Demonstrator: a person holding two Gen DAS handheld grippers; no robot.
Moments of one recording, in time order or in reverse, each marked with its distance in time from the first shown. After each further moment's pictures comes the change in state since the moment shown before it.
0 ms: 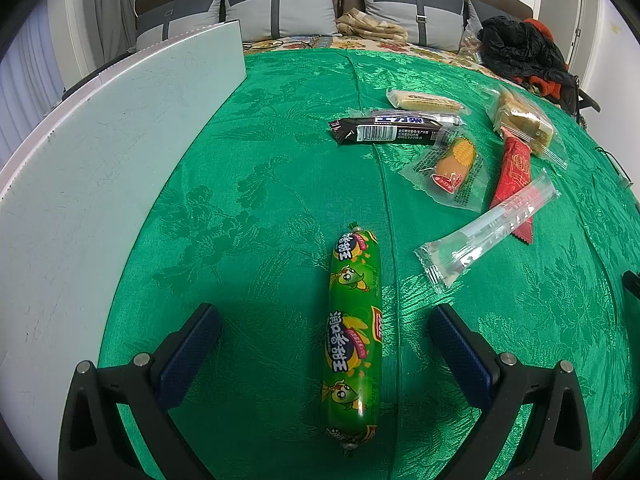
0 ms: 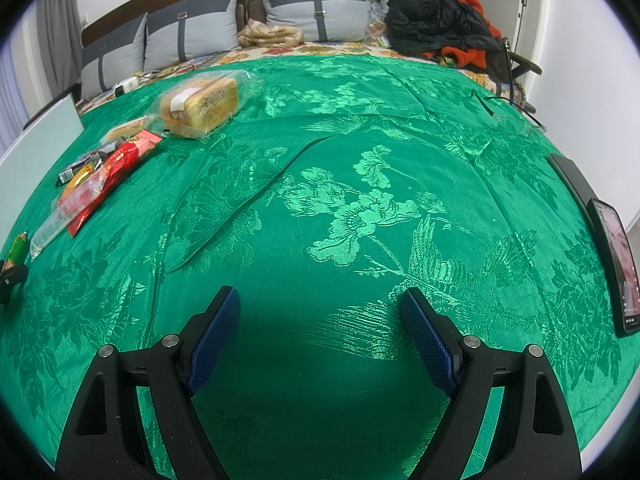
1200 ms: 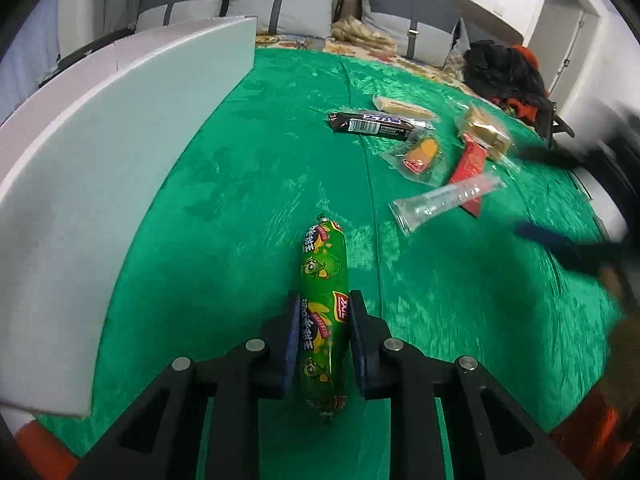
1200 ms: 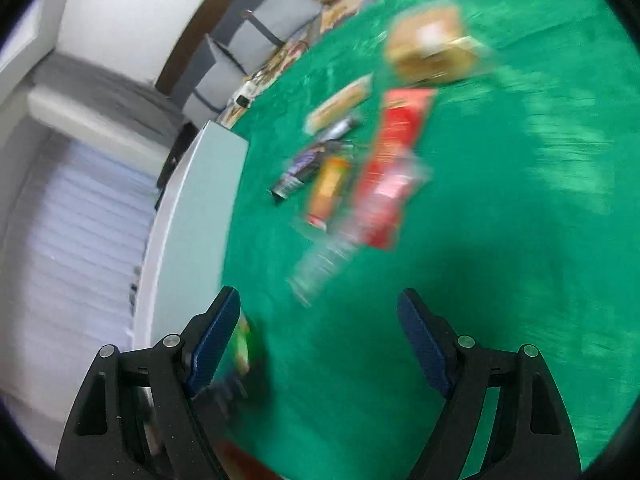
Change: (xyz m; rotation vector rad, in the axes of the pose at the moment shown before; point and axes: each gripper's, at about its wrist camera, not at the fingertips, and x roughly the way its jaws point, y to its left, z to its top) left arm -0.056 0.028 -0.043 -0.078 -0.014 -0.152; right arm 0.013 0.153 0.046 0.391 0.237 0.661
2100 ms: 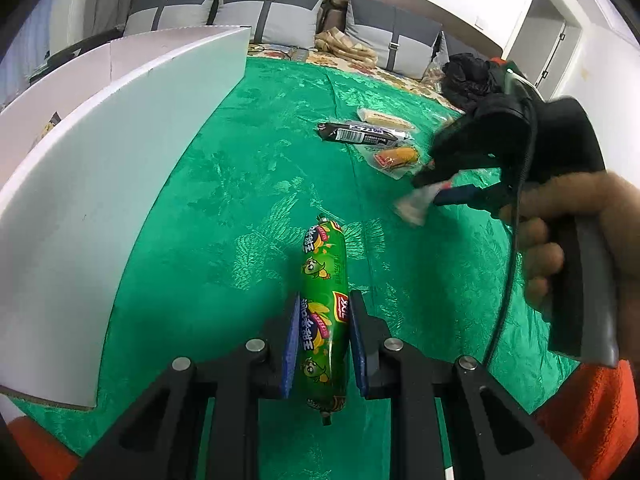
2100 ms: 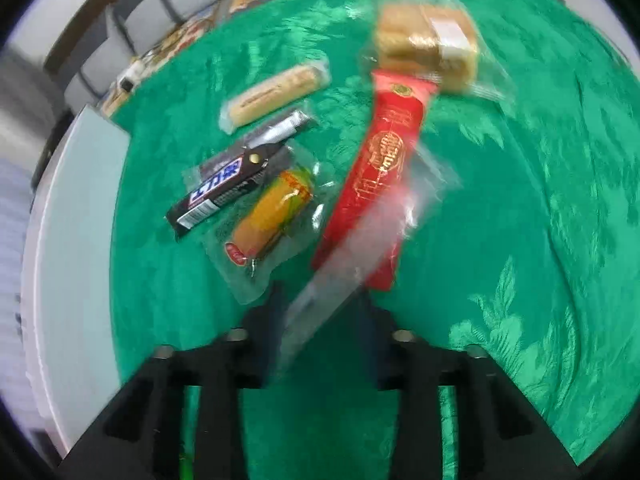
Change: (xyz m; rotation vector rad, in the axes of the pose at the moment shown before) left arm -0.020 0.014 -0.010 -0.010 -0.036 -0.100; right arm 0.069 0.036 0.029 -0.008 0.010 -0.485
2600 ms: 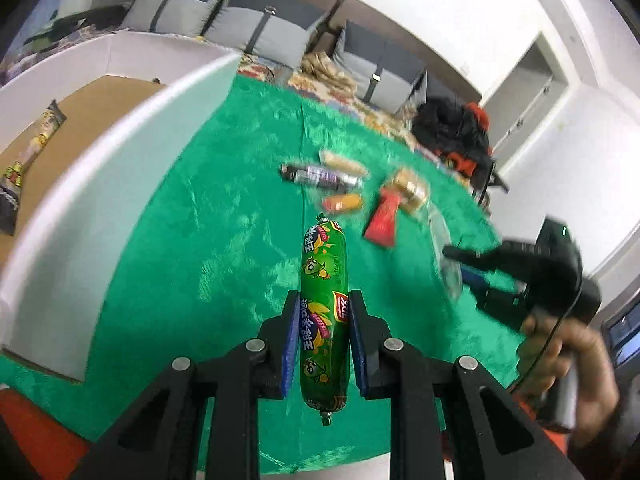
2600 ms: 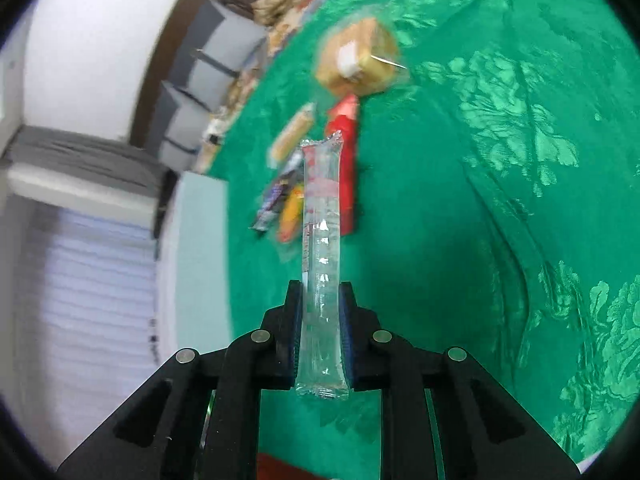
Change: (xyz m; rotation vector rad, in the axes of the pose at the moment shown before) left arm -0.060 0.002 0.023 -0.156 -0.077 -0.198; right arm -0.072 -0.115 -0.021 0.204 -0.025 0.537
